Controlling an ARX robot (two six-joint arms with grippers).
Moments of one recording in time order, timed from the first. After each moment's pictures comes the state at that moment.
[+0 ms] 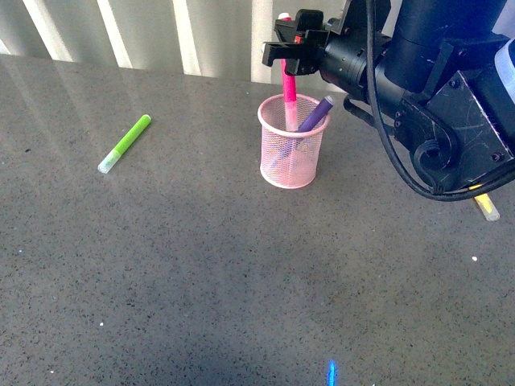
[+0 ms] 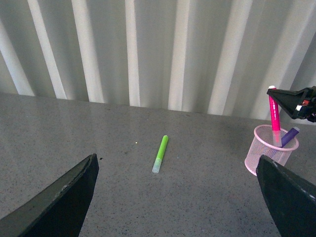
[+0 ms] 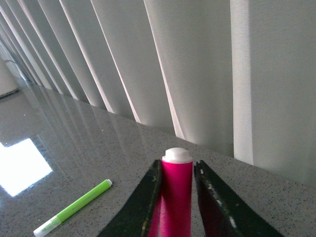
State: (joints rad) left arm 0.00 0.00 0.02 0.00 0.00 0.00; right arm 0.33 2.38 1.21 1.21 -0.31 0.23
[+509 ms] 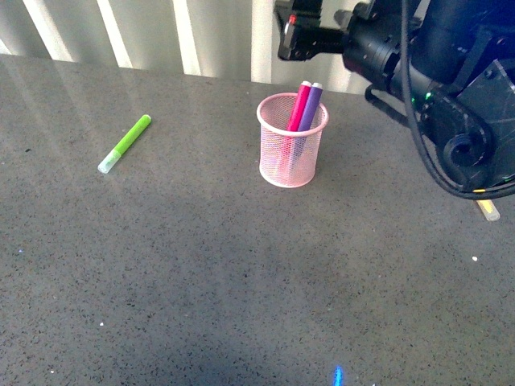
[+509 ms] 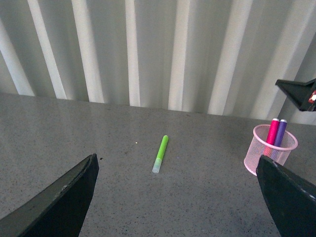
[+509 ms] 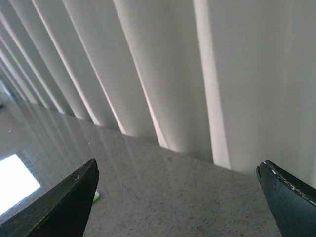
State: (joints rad) left arm 0.00 0.00 0.02 0.00 0.00 0.00; right arm 0.29 2.31 1.15 1.24 -0.26 0.25
